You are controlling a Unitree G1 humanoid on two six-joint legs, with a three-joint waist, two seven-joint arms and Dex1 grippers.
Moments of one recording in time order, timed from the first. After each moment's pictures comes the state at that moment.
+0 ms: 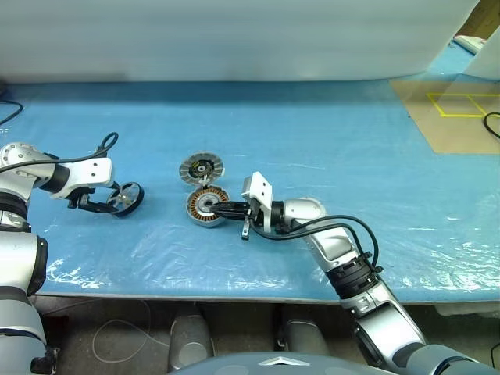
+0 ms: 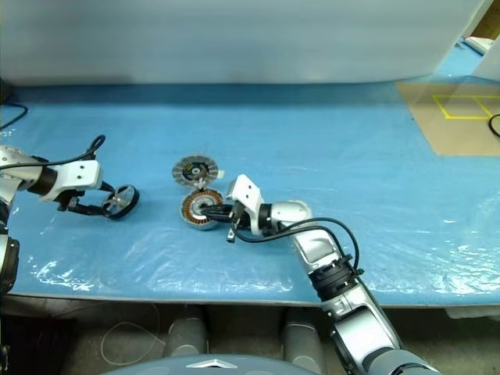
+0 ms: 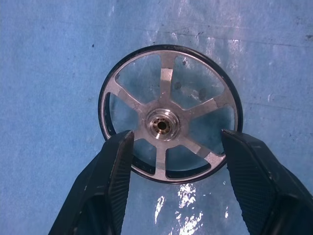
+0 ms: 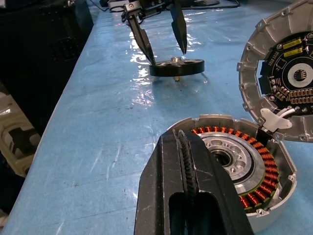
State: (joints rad) left arm -0.98 0.94 -0.21 1.27 0.30 -0.58 -1.43; right arm -0.47 -0.17 0.35 0.09 0.17 0.27 0.96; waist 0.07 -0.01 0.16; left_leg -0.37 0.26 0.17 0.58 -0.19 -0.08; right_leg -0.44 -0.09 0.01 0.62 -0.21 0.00
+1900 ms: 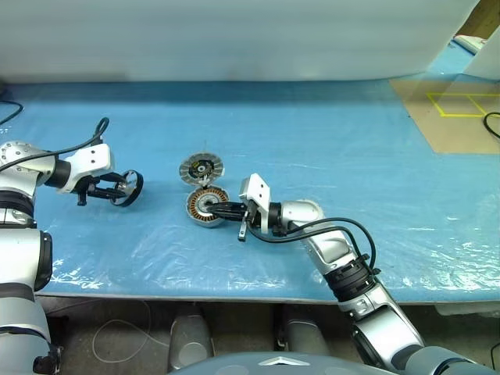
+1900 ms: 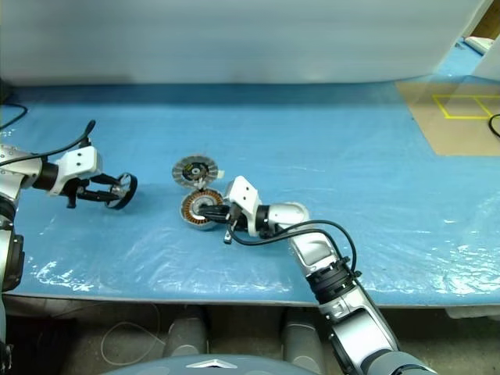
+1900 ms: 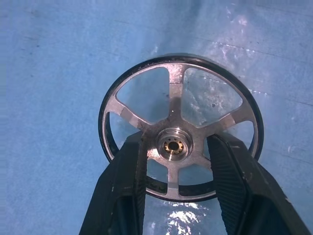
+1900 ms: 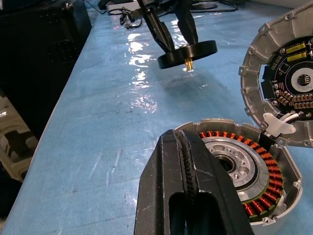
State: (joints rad) left arm -0.99 0.91 -0.11 1.29 0.22 -0.47 -1.42; right arm -0.46 -0.16 0.36 0.09 0.16 0.25 0.93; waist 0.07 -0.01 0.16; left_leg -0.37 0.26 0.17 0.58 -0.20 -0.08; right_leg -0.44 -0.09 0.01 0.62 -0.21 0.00
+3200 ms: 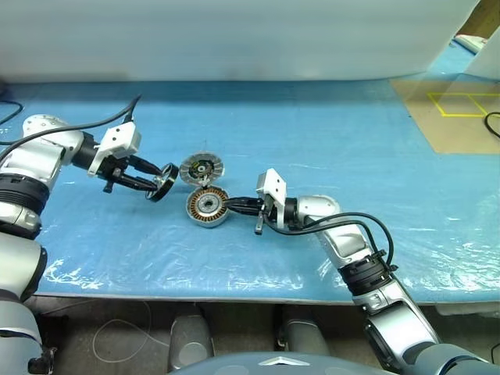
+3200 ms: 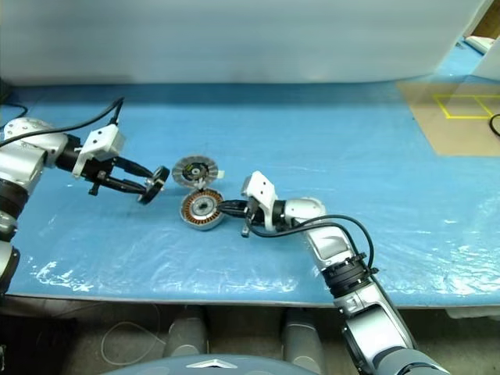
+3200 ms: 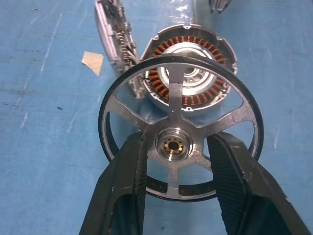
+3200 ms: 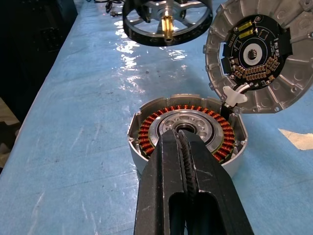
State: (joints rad) left arm -0.94 1.00 -0.49 0.71 -0.40 -0.03 -1.61; right arm -0.48 -0.26 0.31 0.11 0.19 0.25 0.96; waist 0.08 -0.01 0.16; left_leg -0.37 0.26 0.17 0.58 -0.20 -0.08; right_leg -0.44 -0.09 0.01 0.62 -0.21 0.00
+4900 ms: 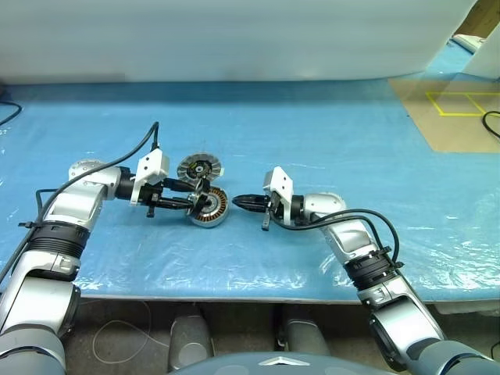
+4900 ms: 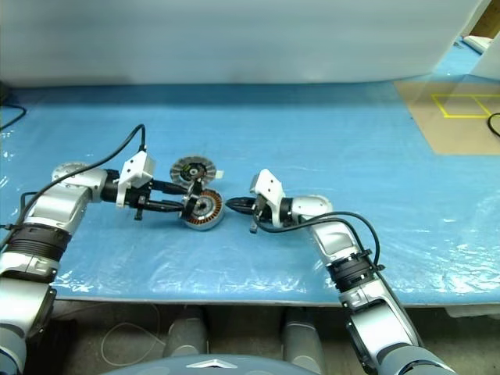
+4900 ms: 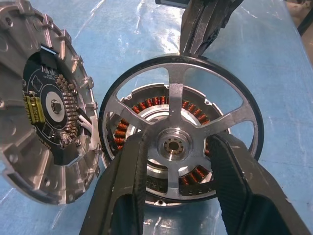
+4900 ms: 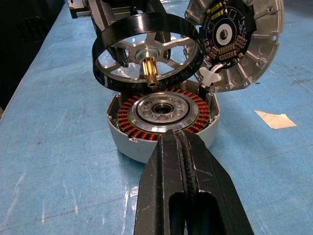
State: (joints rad) left arm -0.63 0.74 -0.16 0.43 -0.28 0.08 -1.46; right arm -0.50 -0.29 0.29 0.18 0.19 0.20 0.98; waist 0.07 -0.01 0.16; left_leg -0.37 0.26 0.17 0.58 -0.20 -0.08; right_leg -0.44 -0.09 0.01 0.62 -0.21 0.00
